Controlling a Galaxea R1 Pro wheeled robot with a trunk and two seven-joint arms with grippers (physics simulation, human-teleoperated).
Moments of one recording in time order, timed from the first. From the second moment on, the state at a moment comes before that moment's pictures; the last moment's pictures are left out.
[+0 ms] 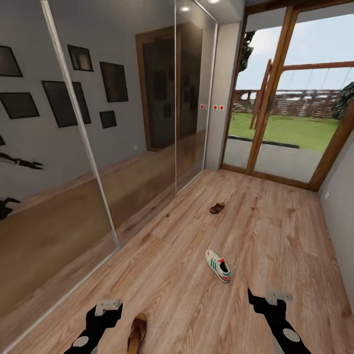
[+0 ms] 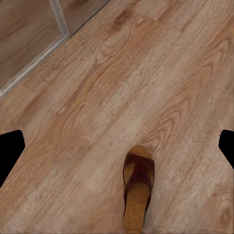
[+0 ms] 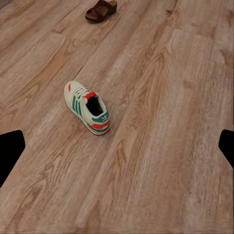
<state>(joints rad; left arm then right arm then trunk) -0.46 0.05 0.01 -0.26 0.04 -0.31 0.00 -0.37 -0.10 -0.17 -0.55 0.00 -0.26 0.00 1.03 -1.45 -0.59</state>
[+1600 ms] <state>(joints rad) -0.46 0.06 0.01 -0.26 0.04 -0.31 -0.01 -0.37 -0.10 -0.17 -0.55 0.00 -0.26 0.00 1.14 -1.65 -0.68</state>
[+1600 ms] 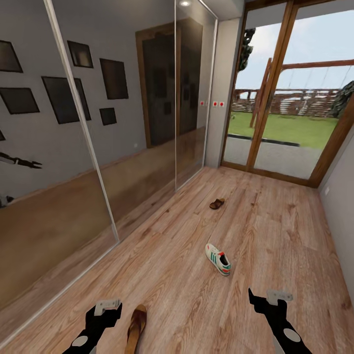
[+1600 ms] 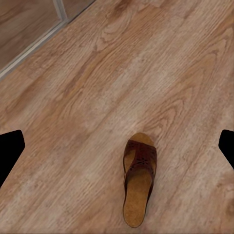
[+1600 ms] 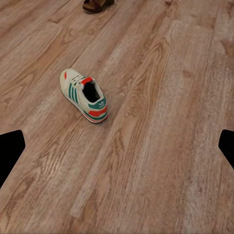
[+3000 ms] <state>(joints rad) -0.46 0.06 0.01 -0.26 0.05 -0.31 0.00 -0.37 -0.10 -0.17 -0.55 0.00 -0.26 0.00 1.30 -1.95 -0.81</state>
